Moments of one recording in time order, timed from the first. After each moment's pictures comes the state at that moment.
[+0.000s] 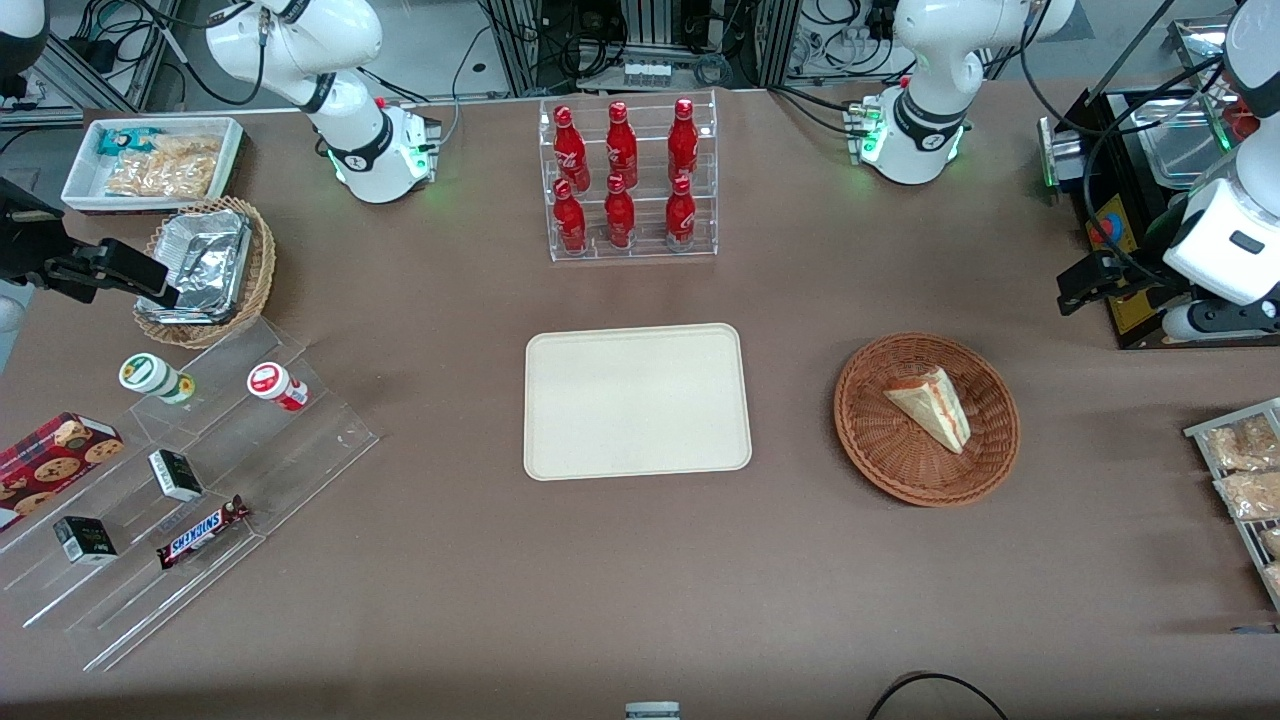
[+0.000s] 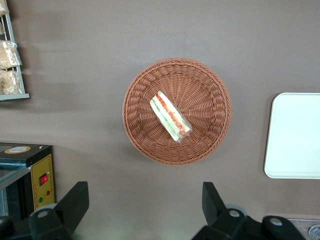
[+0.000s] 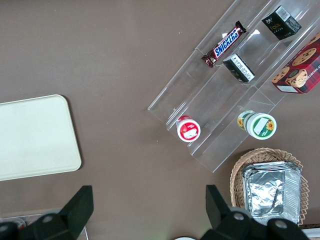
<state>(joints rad) 0.09 0.00 -0.15 -1.61 0.02 1.58 -0.12</state>
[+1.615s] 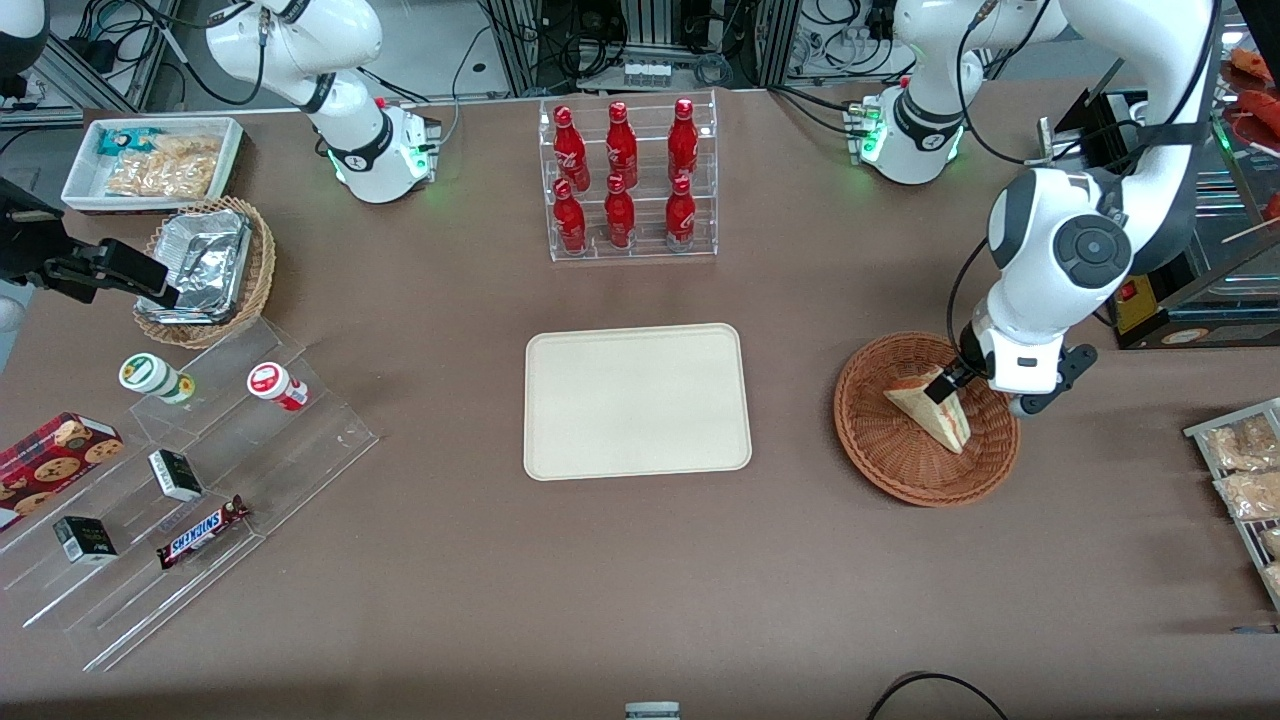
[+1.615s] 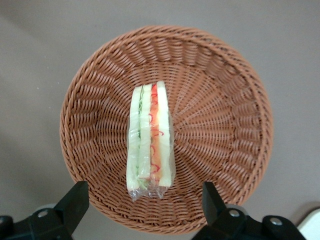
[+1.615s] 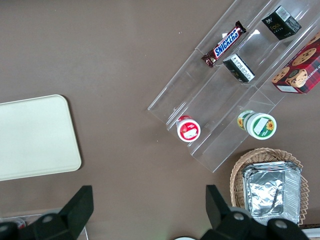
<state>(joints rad) 0.00 0.10 -0.16 -2.22 0.07 2.30 -0.89</state>
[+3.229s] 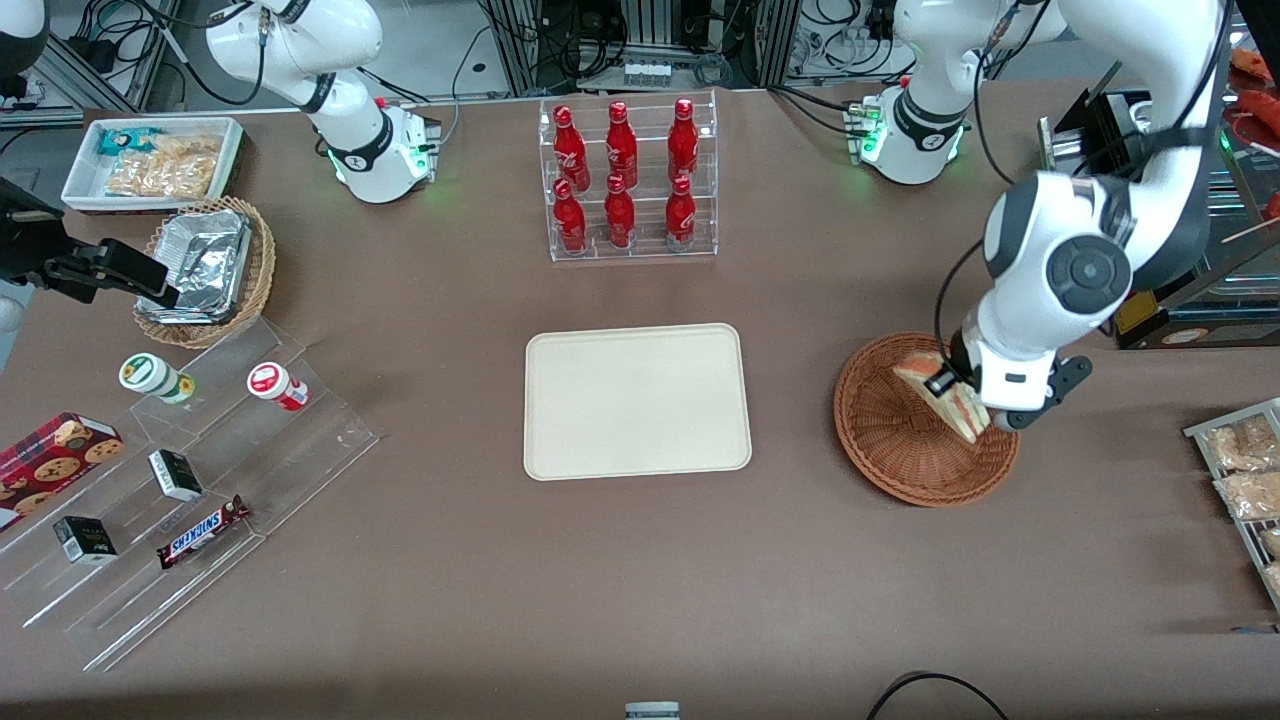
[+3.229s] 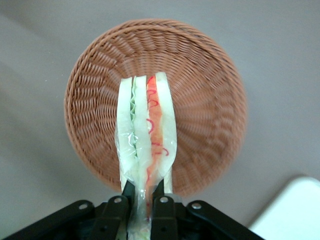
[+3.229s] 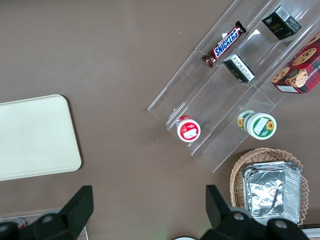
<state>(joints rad) -0.06 0.13 -0.21 -1.93 0.07 1.94 -0.89</state>
